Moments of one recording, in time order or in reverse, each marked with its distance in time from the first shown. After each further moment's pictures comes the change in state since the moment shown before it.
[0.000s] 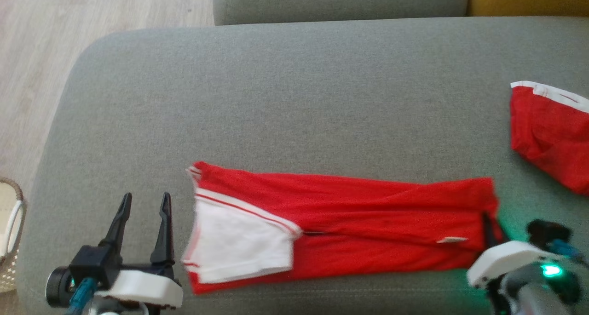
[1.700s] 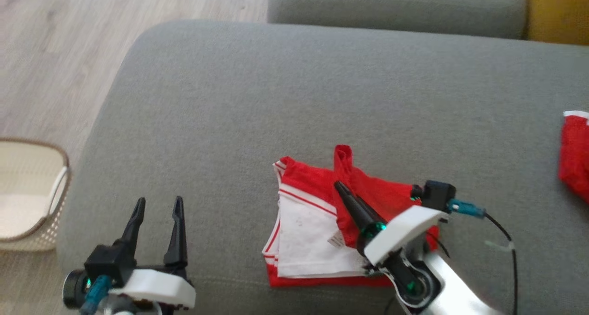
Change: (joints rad) left arm -0.007 0.000 -0.054 0.042 -0.044 0.037 0.000; right arm -0.020 -0.021 0.766 -0.387 0.945 -0.001 0.215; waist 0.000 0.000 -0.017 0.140
